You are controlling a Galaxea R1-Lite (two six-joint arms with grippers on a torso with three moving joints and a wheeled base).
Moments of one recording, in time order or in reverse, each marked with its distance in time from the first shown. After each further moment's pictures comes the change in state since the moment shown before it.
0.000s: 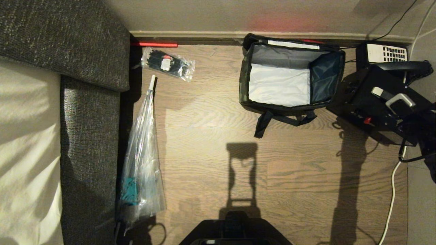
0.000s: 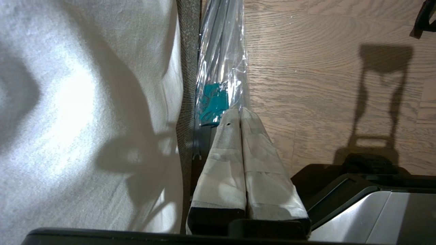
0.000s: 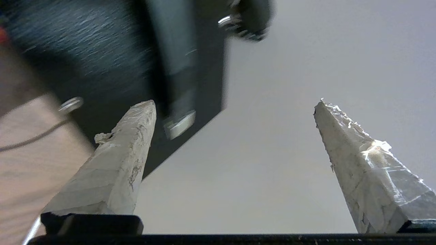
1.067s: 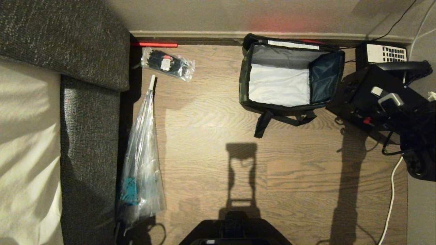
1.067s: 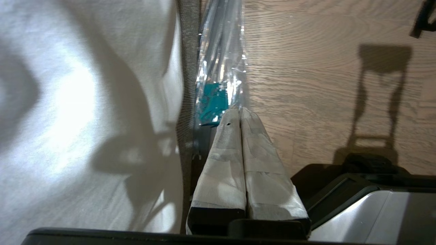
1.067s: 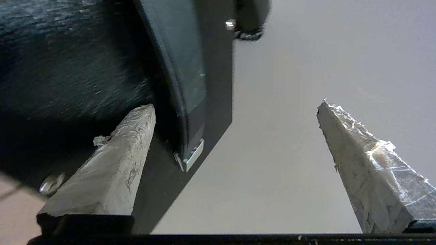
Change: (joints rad) left arm 0.000 0.000 0.000 0.000 -0.001 0.000; right arm 0.000 0.228 -0.217 -0.092 -0.055 0.053
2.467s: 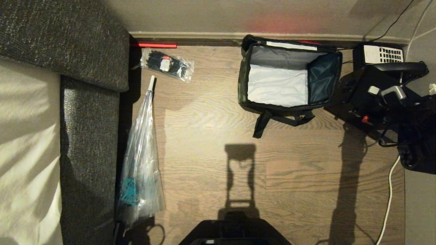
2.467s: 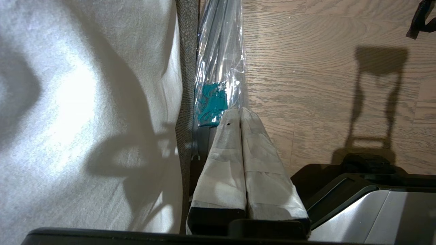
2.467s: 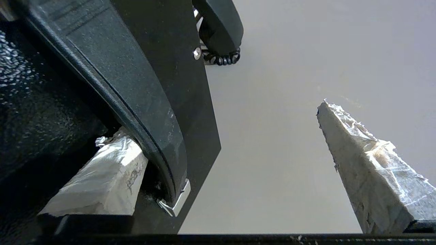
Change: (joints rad) left arm 0.000 0.000 0.000 0.000 0.000 0.000; right arm 0.008 0.121 -0.188 -0.019 0.080 0.060
